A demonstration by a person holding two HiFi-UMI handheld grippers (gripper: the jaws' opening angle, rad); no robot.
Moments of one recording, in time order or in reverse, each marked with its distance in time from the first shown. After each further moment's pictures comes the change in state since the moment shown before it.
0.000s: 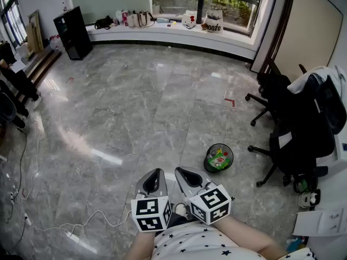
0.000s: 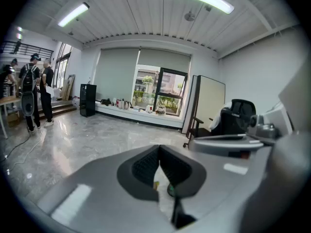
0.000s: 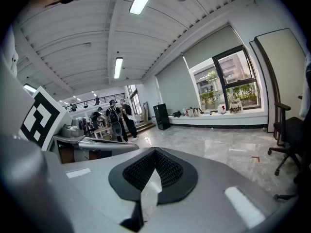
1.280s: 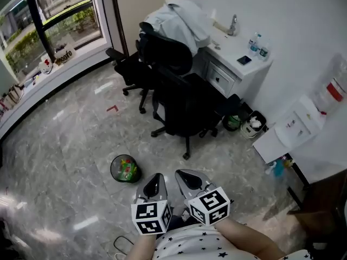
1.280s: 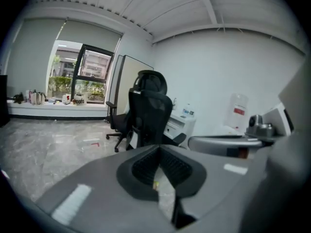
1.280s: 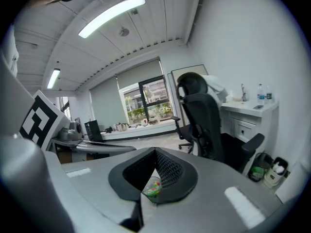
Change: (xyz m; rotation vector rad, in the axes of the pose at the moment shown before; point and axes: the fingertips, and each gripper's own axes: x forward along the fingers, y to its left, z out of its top) left arm 0.034 -0.537 -0.084 0.307 0.148 -0.722; right arm -0.451 -0.284 -0.090 0.265 -0.167 -0.752
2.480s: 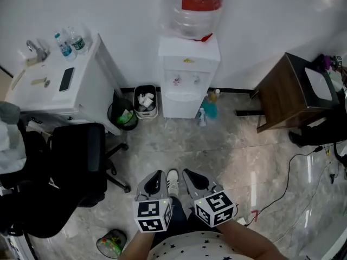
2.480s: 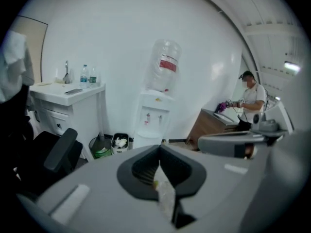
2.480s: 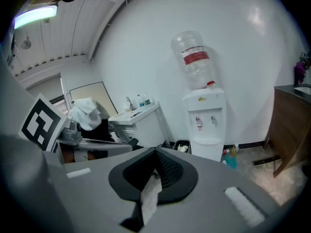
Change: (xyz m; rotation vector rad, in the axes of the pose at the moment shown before) left arm 0.288 -0.498 -0.058 0.521 0.391 -0.826; right arm -0.295 -0.458 -0.083 0.565 -0.127 -0.919
